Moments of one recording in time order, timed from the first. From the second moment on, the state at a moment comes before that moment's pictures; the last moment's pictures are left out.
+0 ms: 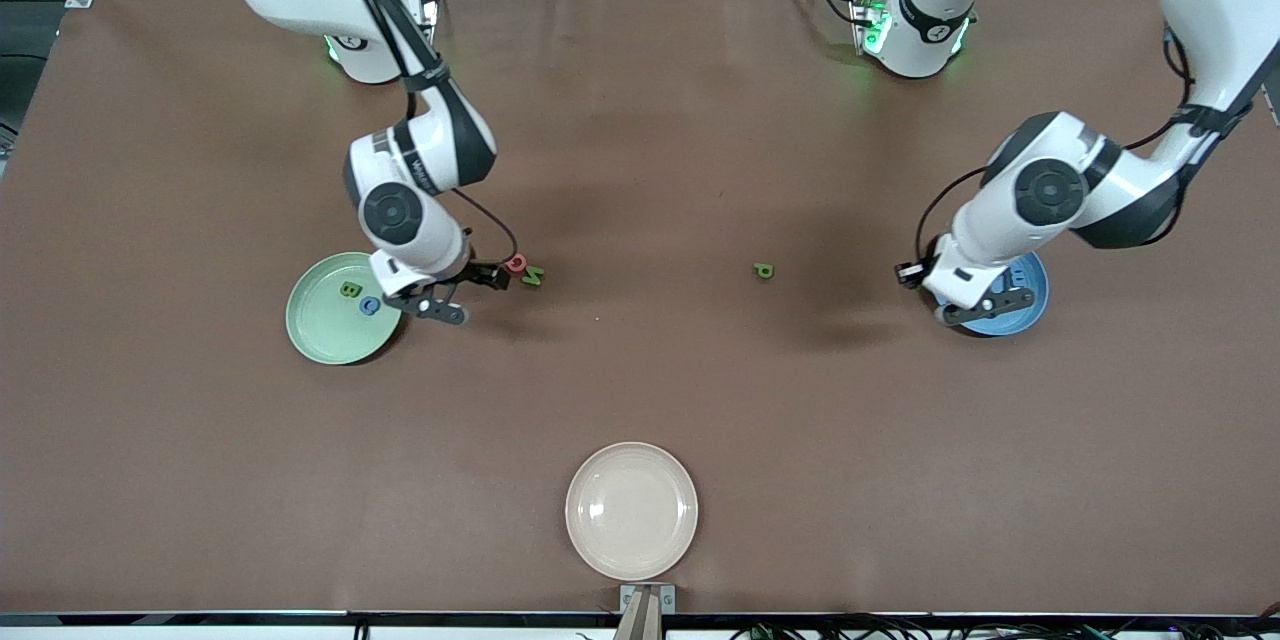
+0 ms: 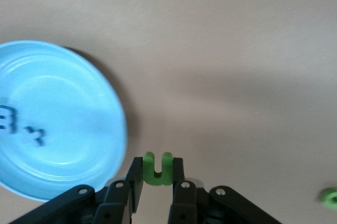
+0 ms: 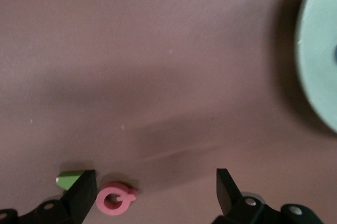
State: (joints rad) left arm 1.06 0.65 -1.27 -2.18 0.76 2.13 -0.85; right arm 0.56 0.42 -0.09 -2.09 0.10 2.38 0.67
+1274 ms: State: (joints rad) left arm 1.25 0.71 -1.16 -2.35 1.07 2.27 -0.73; right arm 0.67 0.46 -0.09 -2.18 0.10 2.55 0.83
